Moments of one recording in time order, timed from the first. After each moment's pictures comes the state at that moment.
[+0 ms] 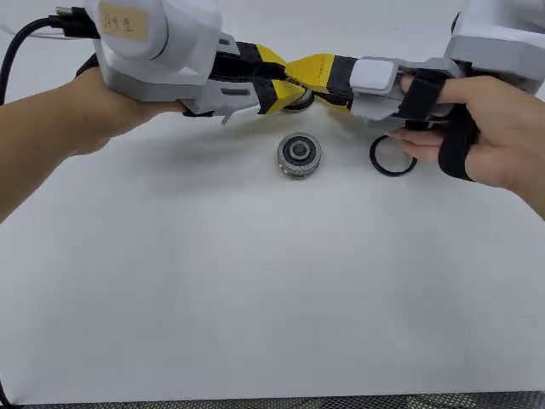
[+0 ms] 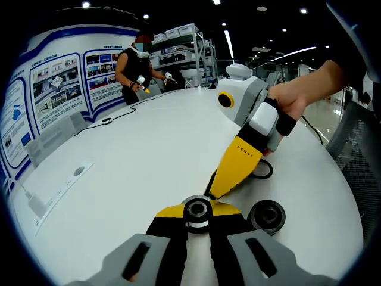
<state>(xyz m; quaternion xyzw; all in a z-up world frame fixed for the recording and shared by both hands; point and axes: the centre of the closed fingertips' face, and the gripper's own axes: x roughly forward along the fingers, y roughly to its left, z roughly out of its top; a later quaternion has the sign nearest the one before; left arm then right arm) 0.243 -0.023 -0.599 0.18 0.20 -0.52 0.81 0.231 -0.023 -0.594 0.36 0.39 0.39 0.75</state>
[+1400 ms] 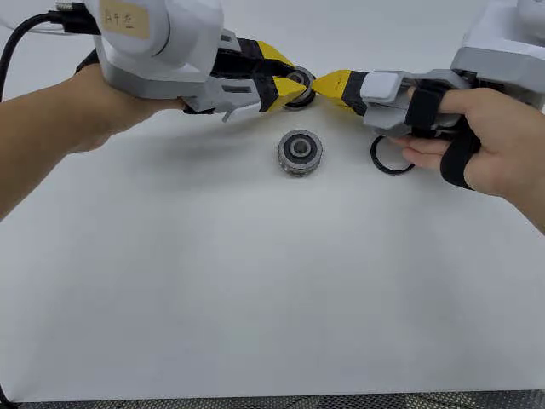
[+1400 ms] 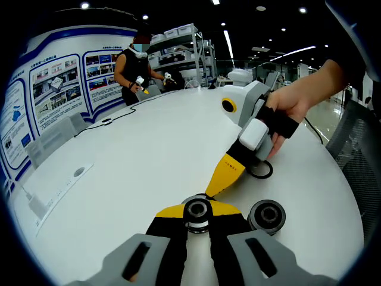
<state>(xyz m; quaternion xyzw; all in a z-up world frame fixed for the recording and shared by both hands) 0.241 -0.023 -0.597 0.18 0.19 -0.52 0.81 0.239 -0.035 -0.608 0.37 0.40 0.33 0.77</state>
